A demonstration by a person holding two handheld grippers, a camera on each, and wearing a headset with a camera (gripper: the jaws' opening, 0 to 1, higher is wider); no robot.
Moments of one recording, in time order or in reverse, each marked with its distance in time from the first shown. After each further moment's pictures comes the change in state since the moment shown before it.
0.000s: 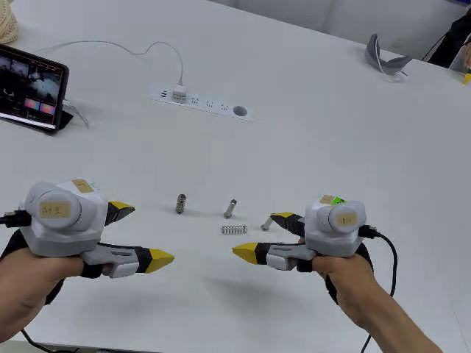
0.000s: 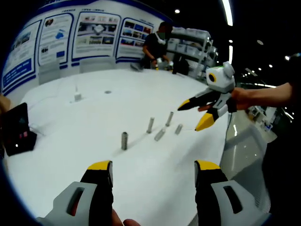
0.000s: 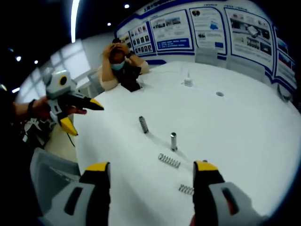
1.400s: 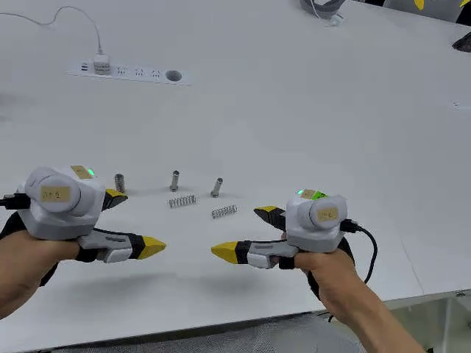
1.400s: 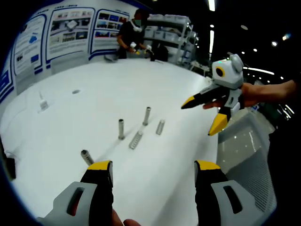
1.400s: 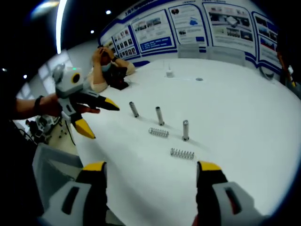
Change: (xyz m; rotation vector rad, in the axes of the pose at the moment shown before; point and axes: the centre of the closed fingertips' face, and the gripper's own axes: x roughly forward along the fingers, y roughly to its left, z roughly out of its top) left arm 0.078 -0.049 0.007 0.124 0.115 -0.158; right arm -0.050 -0.009 -0.055 0.128 -0.015 -0.079
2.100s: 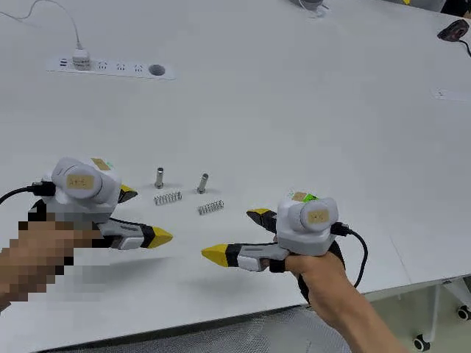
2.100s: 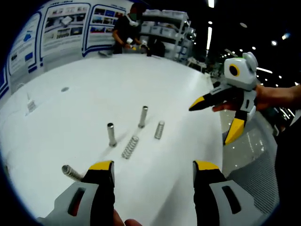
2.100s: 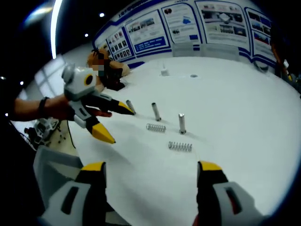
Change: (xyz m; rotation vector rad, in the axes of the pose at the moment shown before) left arm 0.046 0.001 0.004 -0.005 0.035 -0.032; right arm -0.006 -0.002 -0.012 0.057 -0.009 -0.023
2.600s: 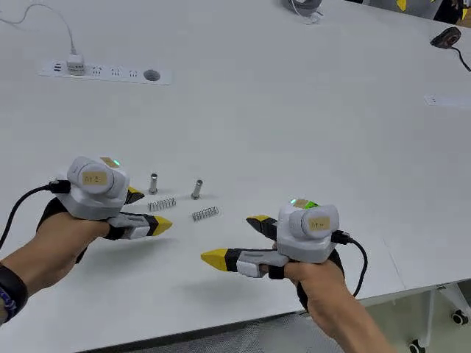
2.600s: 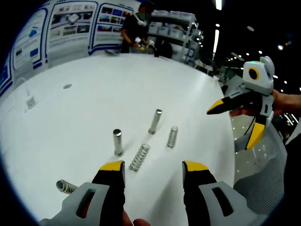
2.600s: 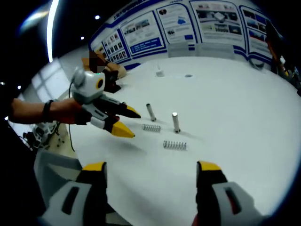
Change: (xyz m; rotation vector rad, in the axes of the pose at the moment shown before) left arm 0.033 0.020 0.008 -0.035 -0.013 0.041; right arm -0.008 -0.010 -0.001 0.032 -0.008 -0.024
